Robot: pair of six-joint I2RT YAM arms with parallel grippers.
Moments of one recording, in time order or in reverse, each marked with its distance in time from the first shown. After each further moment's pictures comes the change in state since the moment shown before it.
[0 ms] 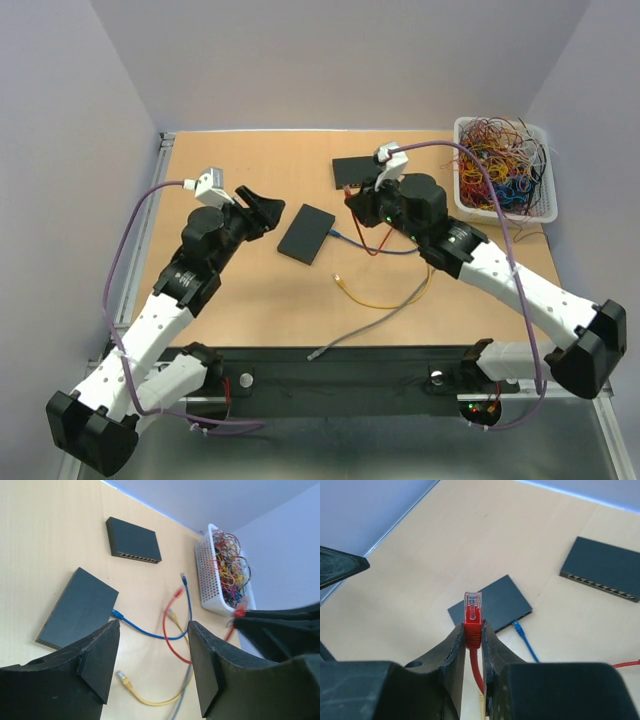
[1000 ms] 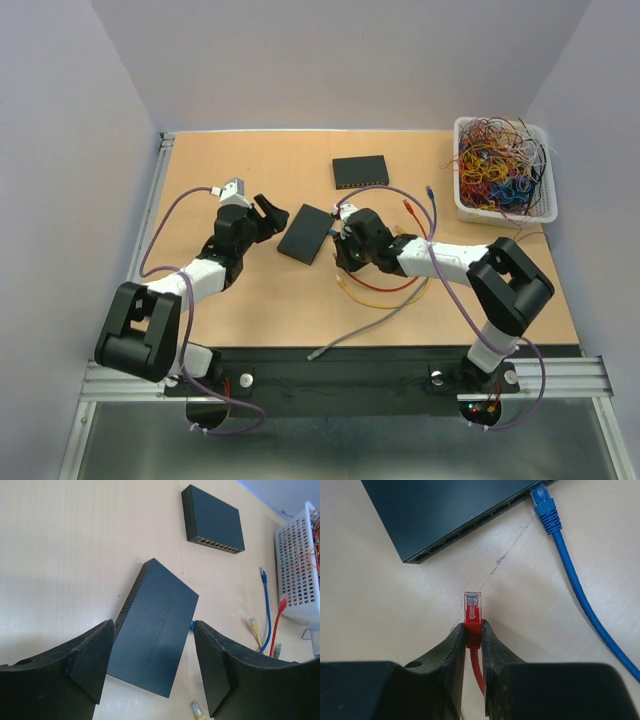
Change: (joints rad) left arm 0.148 0.499 -0.198 0.519 0.084 0.081; right arm 0.003 0.394 -0.173 0.047 -0.048 -0.033
